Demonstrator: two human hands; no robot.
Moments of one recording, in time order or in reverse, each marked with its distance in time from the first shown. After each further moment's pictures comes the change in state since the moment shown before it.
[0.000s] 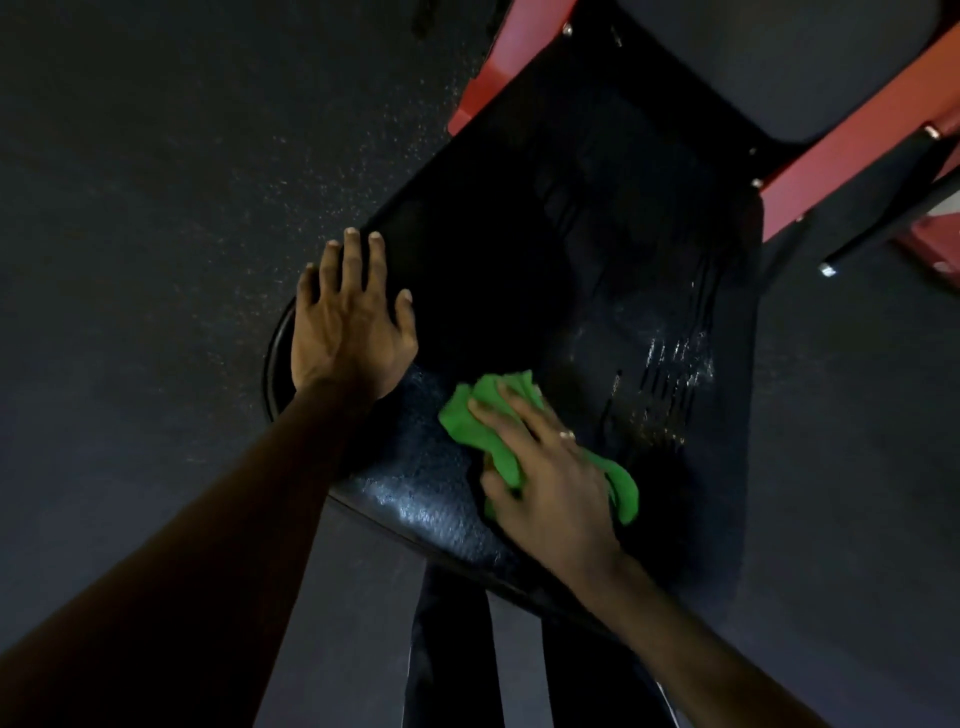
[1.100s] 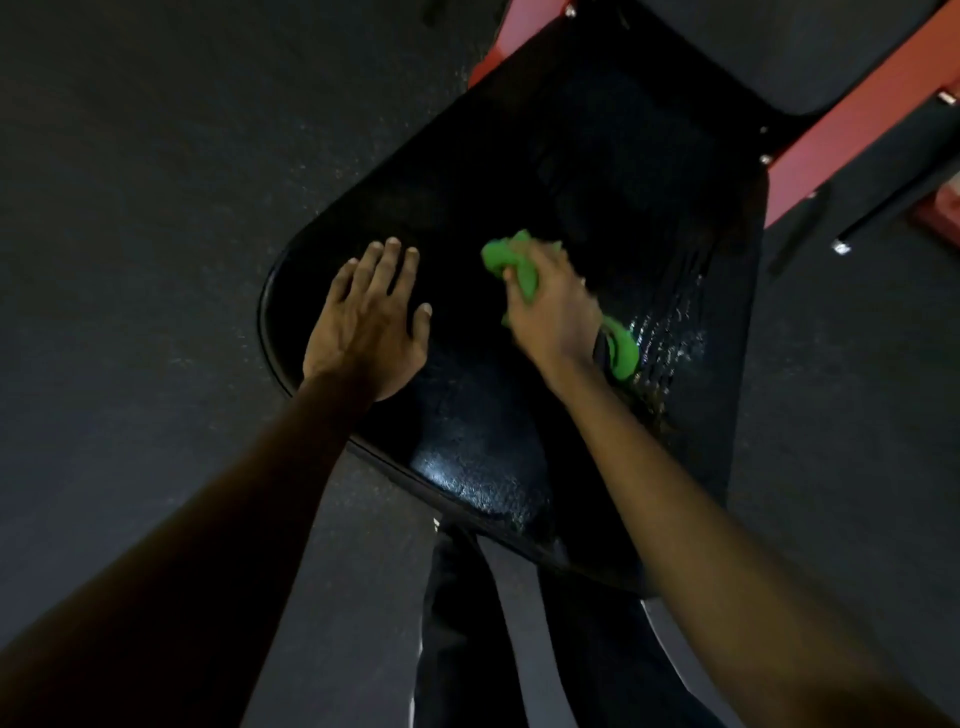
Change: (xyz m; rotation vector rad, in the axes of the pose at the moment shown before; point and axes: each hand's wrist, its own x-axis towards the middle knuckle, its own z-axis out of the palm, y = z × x) left_hand -0.059 0.025 0.008 0.056 0.018 0.163; right_hand 0.101 0.053 -0.008 0.011 0.270 0.231
